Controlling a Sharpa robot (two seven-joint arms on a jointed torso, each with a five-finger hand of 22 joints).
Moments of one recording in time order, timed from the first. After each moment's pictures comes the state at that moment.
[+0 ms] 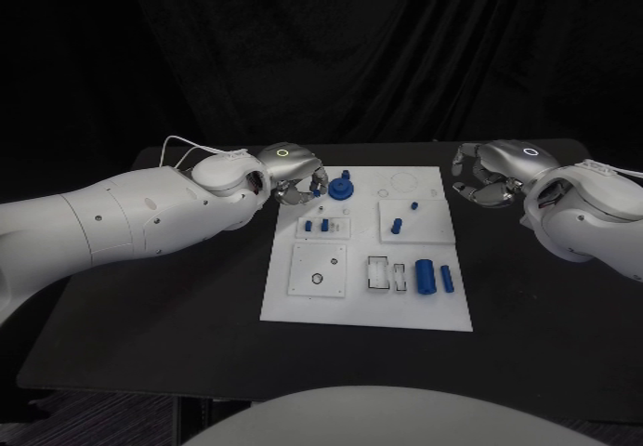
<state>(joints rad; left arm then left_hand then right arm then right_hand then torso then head) 1.32 -0.59 -0.21 1.19 -1.65 -0.33 0.15 1.51 -0.13 0.39 0.02 0.30 1.04 0.07 0.12 0.60 0.98 0.02 0.46 0.51 1.34 -0.04 1.38 1.14 0.09 1.35 0.08 1.25 1.31 1.37 -1.00 -0.25 1.53 -1.58 -0.43 -0.18 1.24 -0.14 0.58 0.09 0.28 0.39 0.11 0.99 0.67 1.46 0.02 1.57 1.31 1.47 -0.04 1.57 1.31 0.01 1.47 0.07 1.48 1.31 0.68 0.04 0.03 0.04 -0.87</state>
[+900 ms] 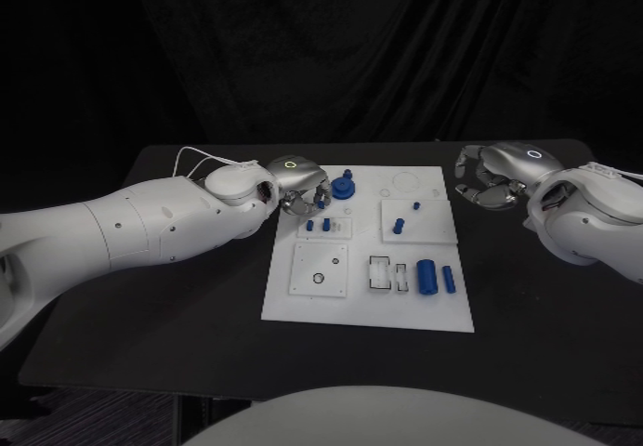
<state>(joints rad) 1.28 -0.56 -0.21 1.16 -1.65 -0.30 0.12 1.51 -0.13 0.39 0.02 0.30 1.04 0.07 0.11 0.60 0.99 0.02 0.46 0.51 1.34 -0.04 1.38 1.13 0.09 1.35 0.08 1.25 1.31 1.36 -1.00 -0.25 1.53 -1.58 -0.42 -0.18 1.24 -0.14 0.59 0.09 0.28 0.39 0.11 0.99 0.67 1.46 0.02 1.57 1.31 1.47 -0.04 1.57 1.31 0.01 1.47 0.07 1.47 1.31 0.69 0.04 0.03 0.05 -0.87</state>
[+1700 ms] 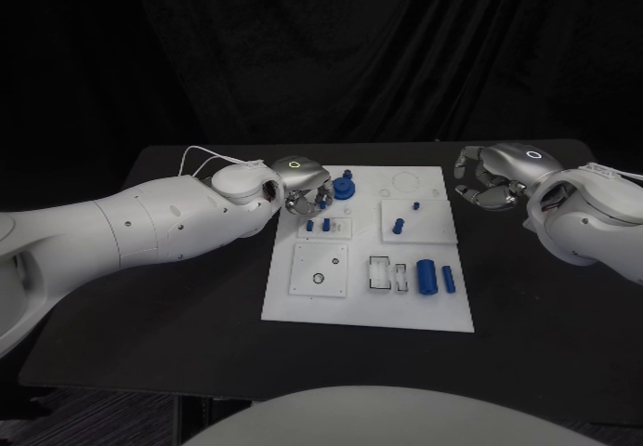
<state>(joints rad) 1.28 -0.53 -0.21 1.13 -1.65 -0.28 0.11 1.51 -0.13 0.39 0.02 0.30 1.03 0.07 0.11 0.60 0.99 0.02 0.46 0.51 1.34 -0.03 1.38 1.12 0.09 1.35 0.08 1.25 1.31 1.36 -1.00 -0.25 1.53 -1.58 -0.42 -0.18 1.25 -0.14 0.59 0.08 0.28 0.39 0.11 0.99 0.67 1.46 0.02 1.57 1.31 1.47 -0.04 1.57 1.31 0.01 1.47 0.07 1.47 1.31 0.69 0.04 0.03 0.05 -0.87</state>
